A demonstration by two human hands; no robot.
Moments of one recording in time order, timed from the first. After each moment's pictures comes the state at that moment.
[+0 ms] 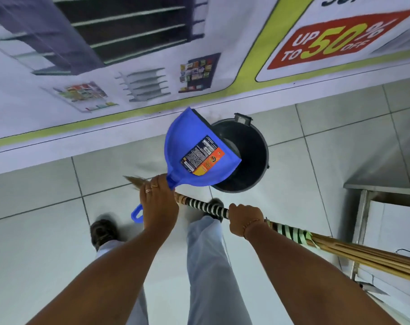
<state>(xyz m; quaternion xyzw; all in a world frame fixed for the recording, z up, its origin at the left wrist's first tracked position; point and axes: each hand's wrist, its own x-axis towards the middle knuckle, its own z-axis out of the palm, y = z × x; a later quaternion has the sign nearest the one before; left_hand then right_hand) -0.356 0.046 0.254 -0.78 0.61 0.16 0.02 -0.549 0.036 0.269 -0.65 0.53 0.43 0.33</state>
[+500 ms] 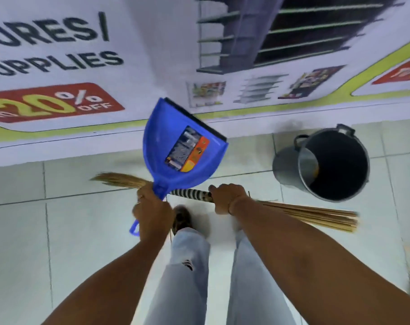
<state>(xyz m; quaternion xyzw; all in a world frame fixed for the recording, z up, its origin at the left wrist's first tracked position) -0.035 0.138 0.295 -0.91 0.27 0.29 -0.09 -0.181 0.054 0.257 -0.76 0.42 0.39 0.32</state>
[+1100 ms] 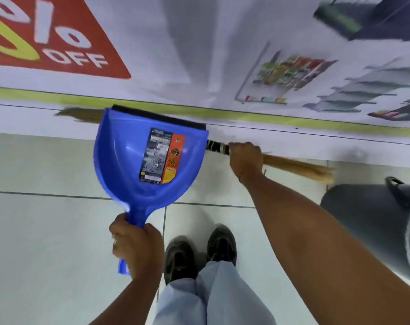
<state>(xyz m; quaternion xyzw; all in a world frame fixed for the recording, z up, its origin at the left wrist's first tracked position) 0.038 0.136 0.057 -0.96 0.02 0.22 -0.17 -0.073 -0.085 -0.018 -0.83 0.50 0.23 0.13</state>
